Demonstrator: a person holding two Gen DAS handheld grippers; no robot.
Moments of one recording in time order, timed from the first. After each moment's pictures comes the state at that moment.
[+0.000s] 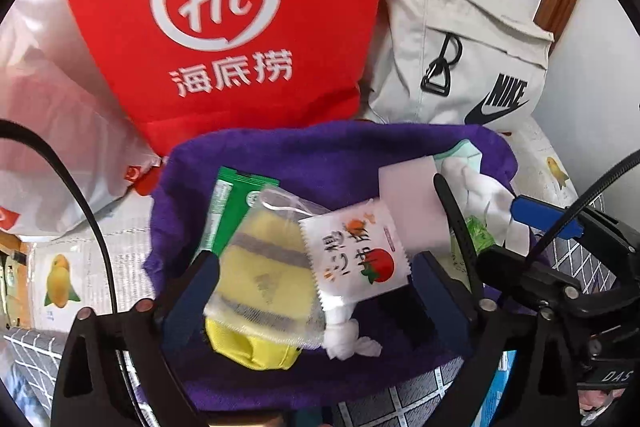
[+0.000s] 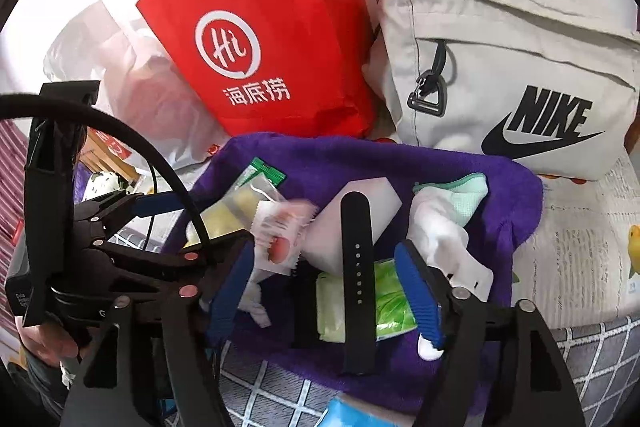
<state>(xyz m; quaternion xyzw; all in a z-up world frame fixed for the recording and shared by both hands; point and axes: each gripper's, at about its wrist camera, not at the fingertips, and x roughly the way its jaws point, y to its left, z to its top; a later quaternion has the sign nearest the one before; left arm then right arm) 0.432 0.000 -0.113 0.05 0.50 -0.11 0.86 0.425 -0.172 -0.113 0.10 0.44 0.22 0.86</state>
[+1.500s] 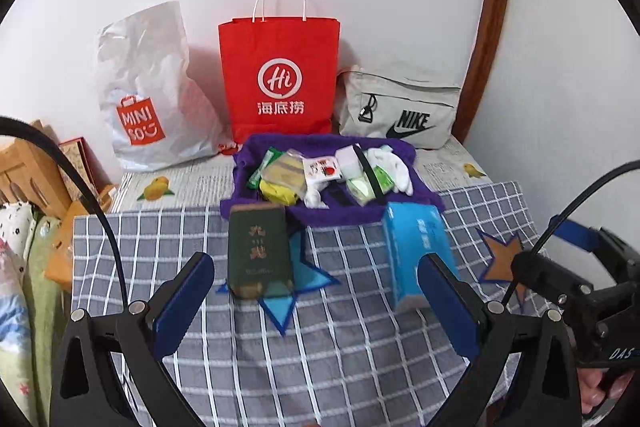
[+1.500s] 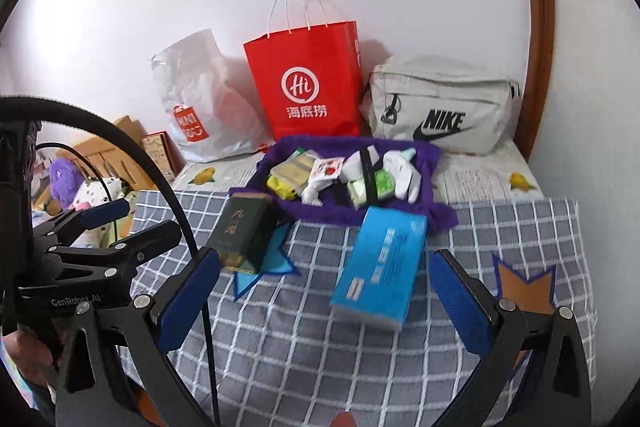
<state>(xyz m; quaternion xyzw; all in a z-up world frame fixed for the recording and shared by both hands) 0.135 0.040 0.011 0.00 0.38 -0.08 0.92 0.128 -0.189 -0.006 0.07 0.35 0.15 0.92</state>
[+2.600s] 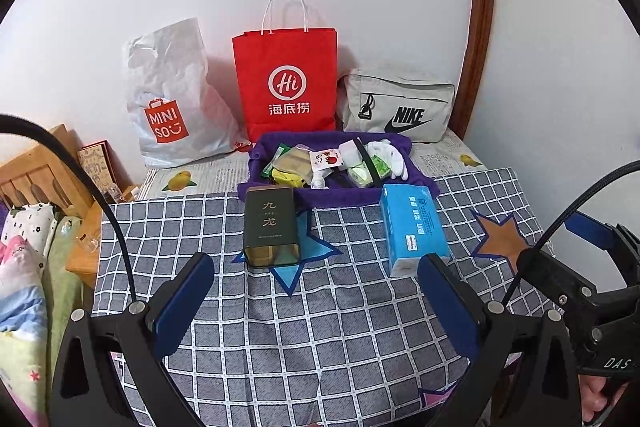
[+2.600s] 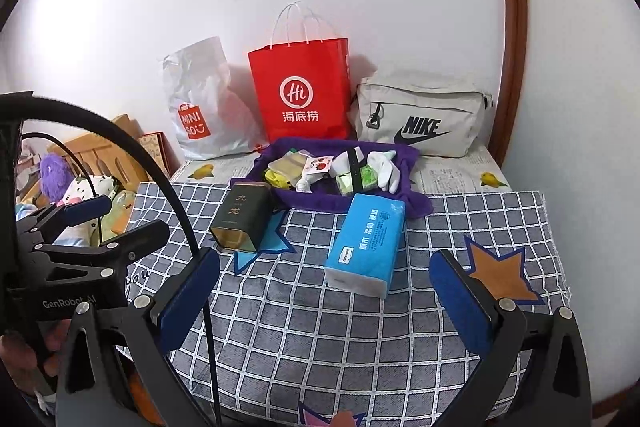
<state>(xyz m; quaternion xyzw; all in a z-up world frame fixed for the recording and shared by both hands) 0.067 0.037 0.022 0.03 0.36 -0.06 0.93 0.059 -0.192 0.001 0.05 0.32 0.12 0.94</state>
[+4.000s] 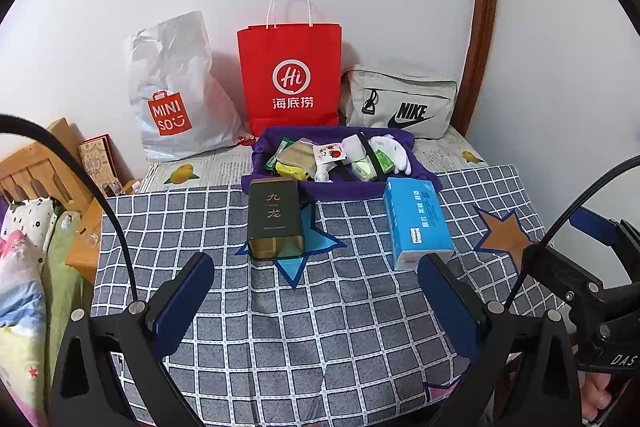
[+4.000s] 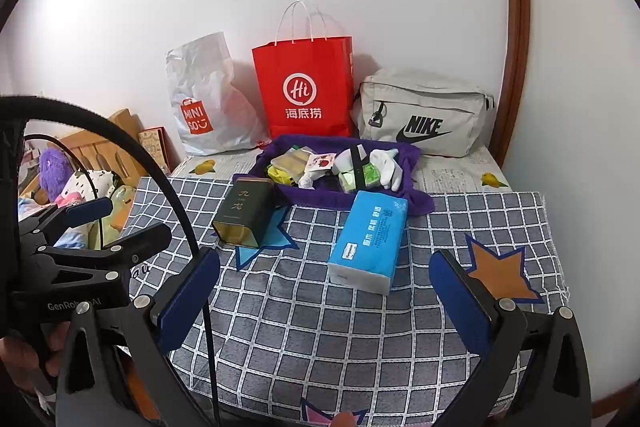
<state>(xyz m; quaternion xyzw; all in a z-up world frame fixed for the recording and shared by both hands) 0.063 0.044 0.017 0.03 0.36 -0.06 0.93 0.057 -0.190 0.002 0.04 0.32 0.12 0.94</state>
